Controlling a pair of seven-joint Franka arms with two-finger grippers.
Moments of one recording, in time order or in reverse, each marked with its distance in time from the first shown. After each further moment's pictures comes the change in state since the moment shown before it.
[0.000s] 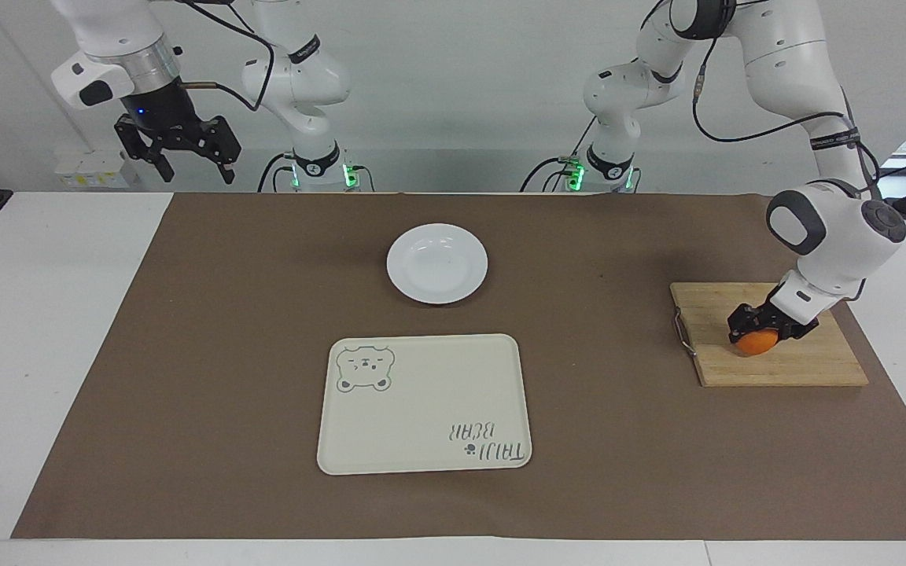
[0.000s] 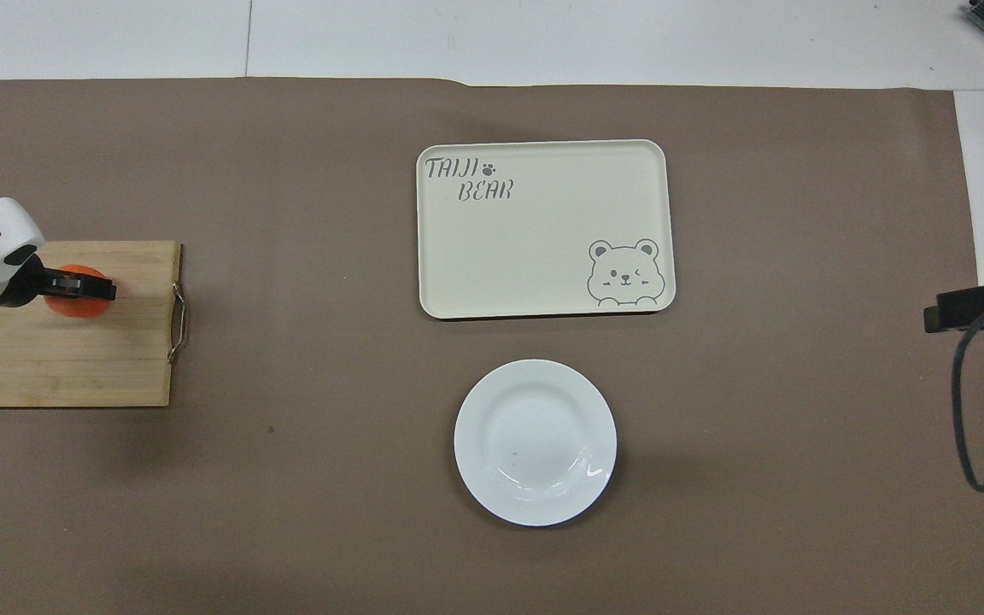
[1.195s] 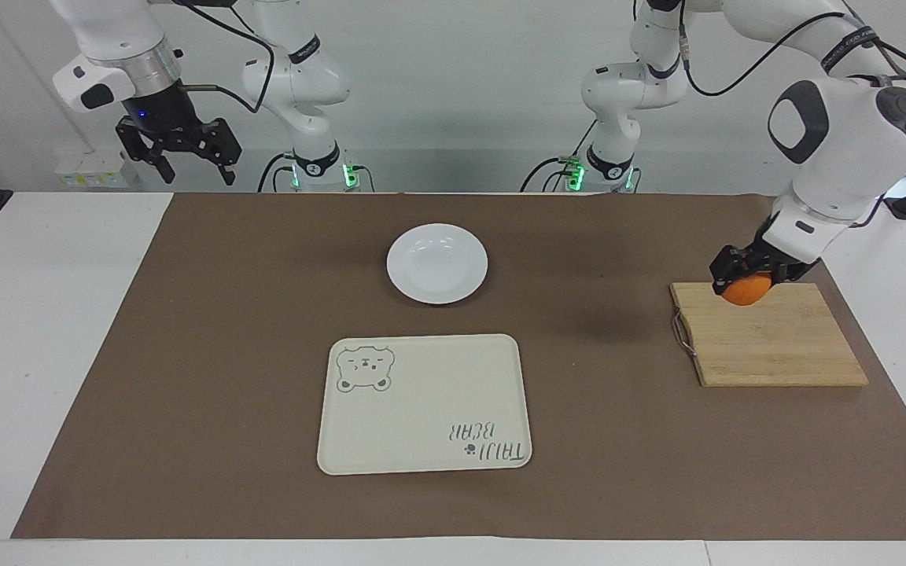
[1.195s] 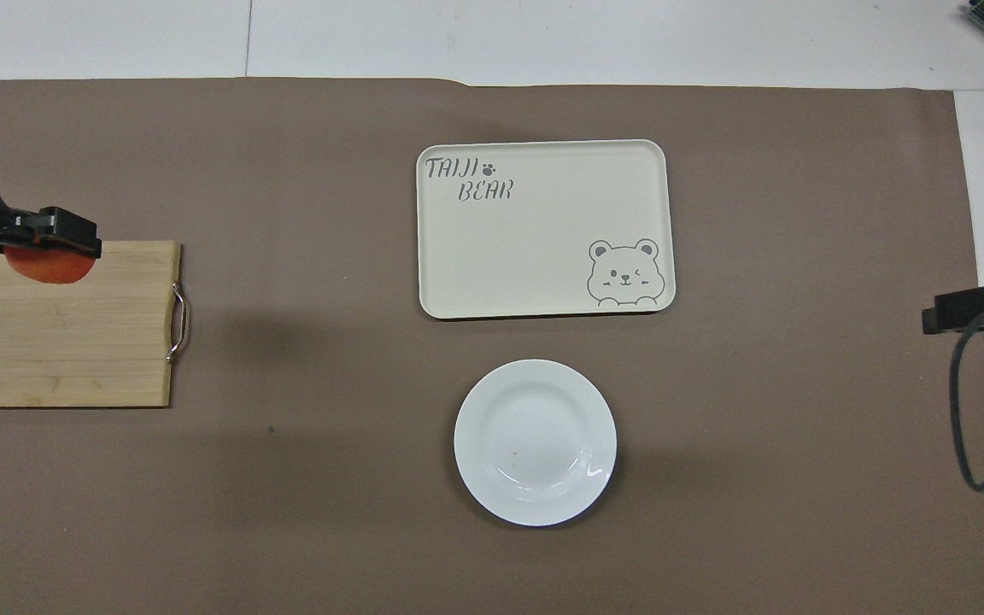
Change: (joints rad) left arm -0.242 -0.158 -0.020 0.283 0.076 -0.474 -0.458; right arm -0.001 0.000 0.000 -0.007 0.000 0.000 0.000
